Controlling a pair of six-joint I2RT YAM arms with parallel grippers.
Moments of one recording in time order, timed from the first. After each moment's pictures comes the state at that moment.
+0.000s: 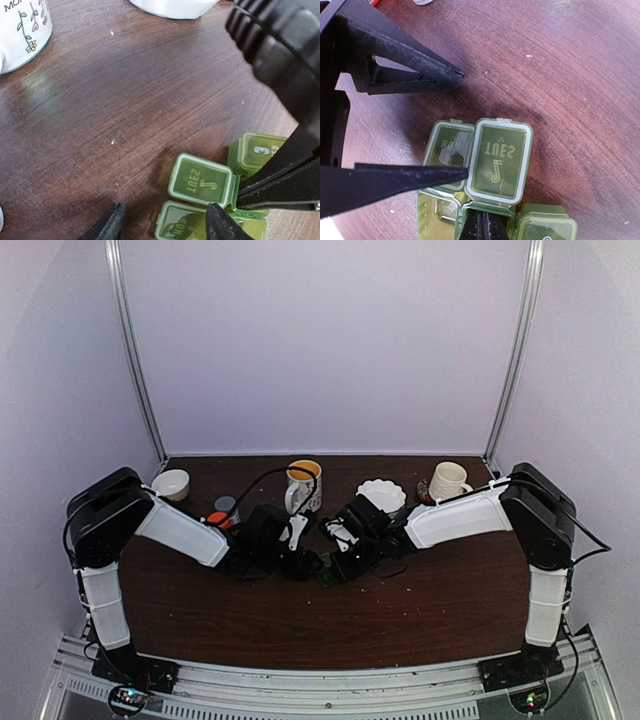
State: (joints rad) left arm -0.86 1.93 0.91 0.33 0.11 -0.28; right arm 0.90 1.98 1.21 -0.22 -0.14 0.35
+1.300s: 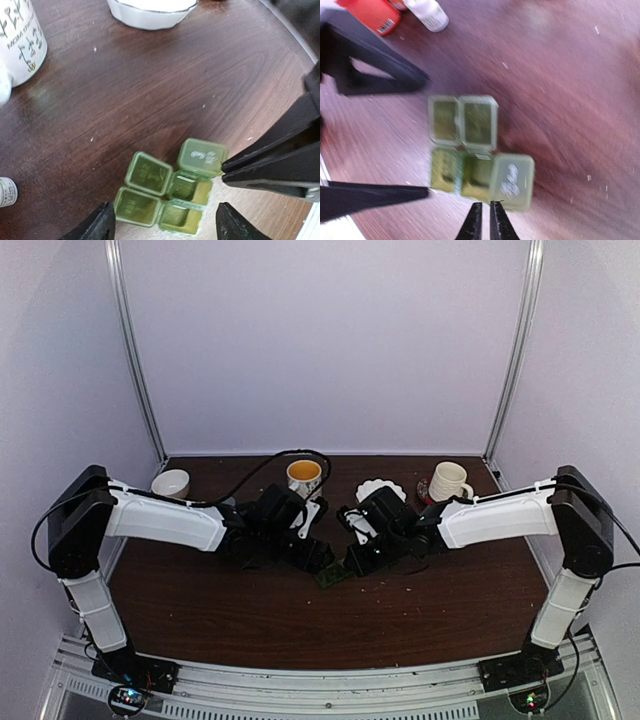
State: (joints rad) left arm -0.94 1.80 1.08 -0.06 0.03 -0.34; right arm 0.89 1.76 1.08 -0.21 -0.08 0.37
